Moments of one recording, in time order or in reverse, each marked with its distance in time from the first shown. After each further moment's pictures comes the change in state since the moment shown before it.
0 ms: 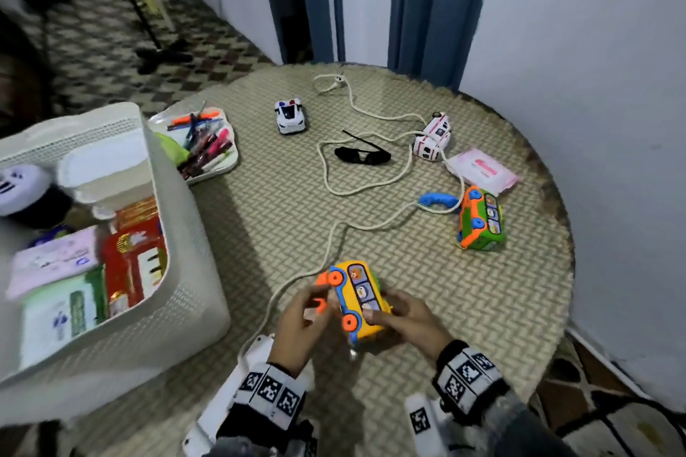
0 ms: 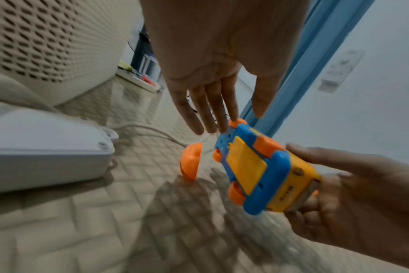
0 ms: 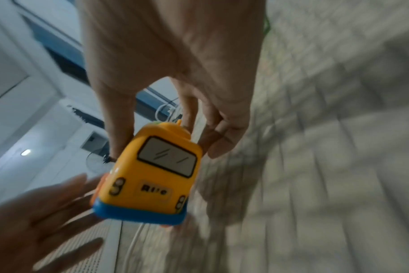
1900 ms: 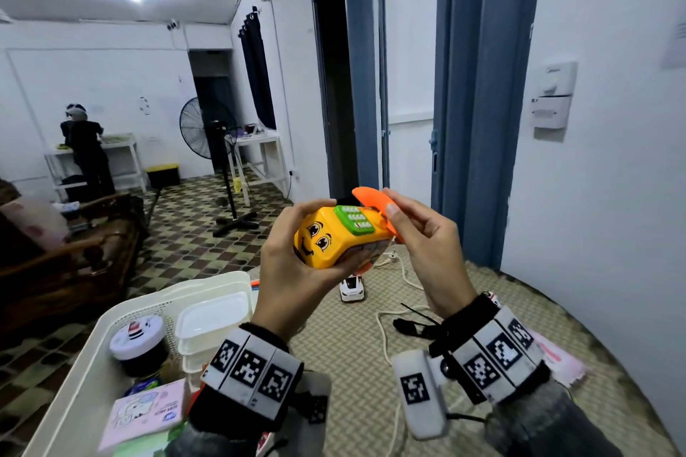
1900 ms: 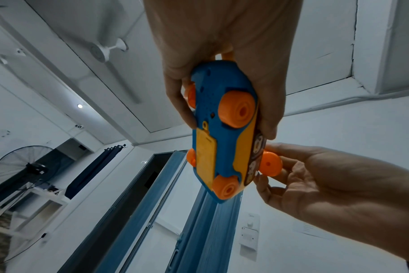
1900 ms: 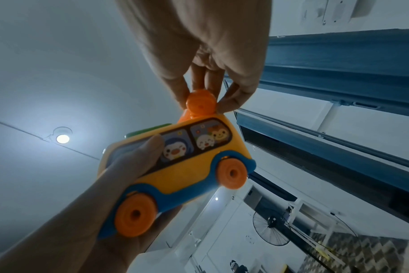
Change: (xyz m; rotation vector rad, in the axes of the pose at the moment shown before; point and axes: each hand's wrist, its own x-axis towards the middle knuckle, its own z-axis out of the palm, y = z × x) left_hand 0.017 0.295 -0.159 0.075 0.357 1.012; right_hand -0.072 -0.321 0.141 0.047 0.055 -1.101
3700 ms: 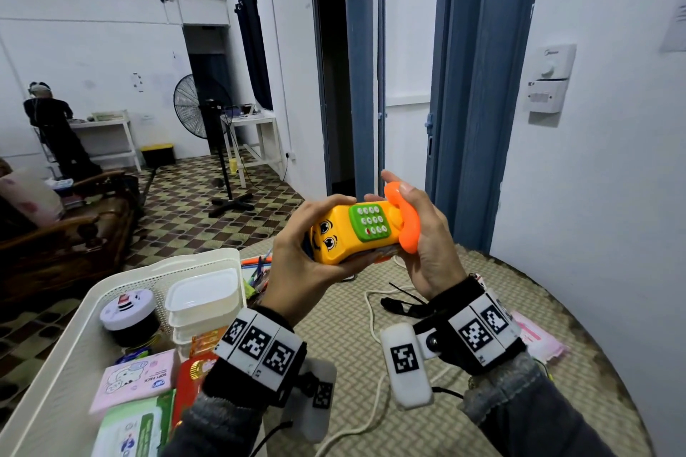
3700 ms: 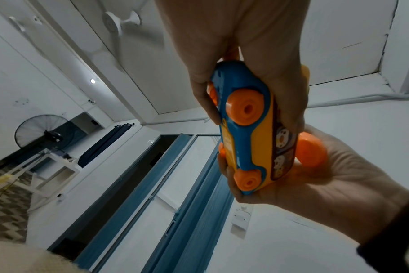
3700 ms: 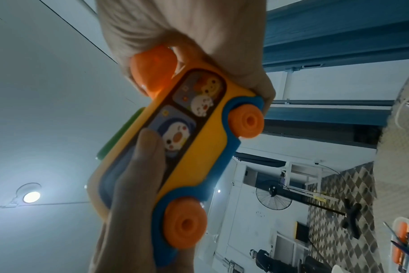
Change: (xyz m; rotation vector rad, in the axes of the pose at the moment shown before) left_hand -0.019 -0.004 0.027 -0.157 -0.138 -0.010; right_hand -0.005 0.007 -0.023 0.306 -0.091 0.281
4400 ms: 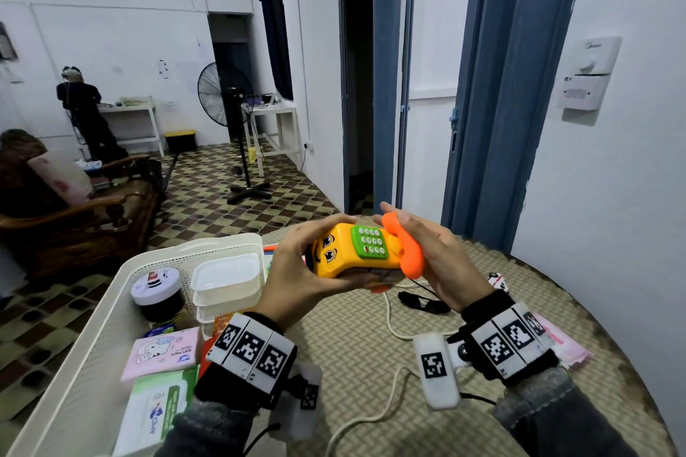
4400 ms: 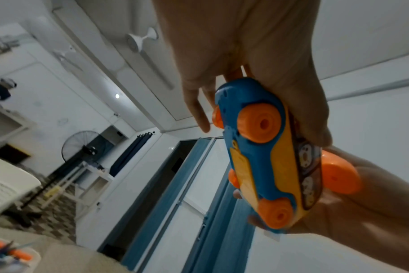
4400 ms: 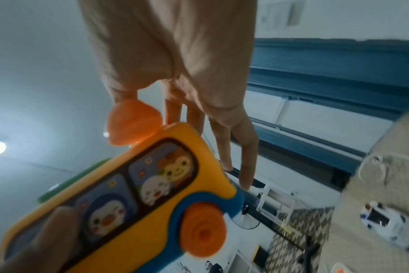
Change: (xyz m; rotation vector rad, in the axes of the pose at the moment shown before) left_hand -0.029 -0.016 -0.033 0.121 -0.040 -0.135; right_hand -0.006 0.029 -0.009 -0.184 -0.223 0.123
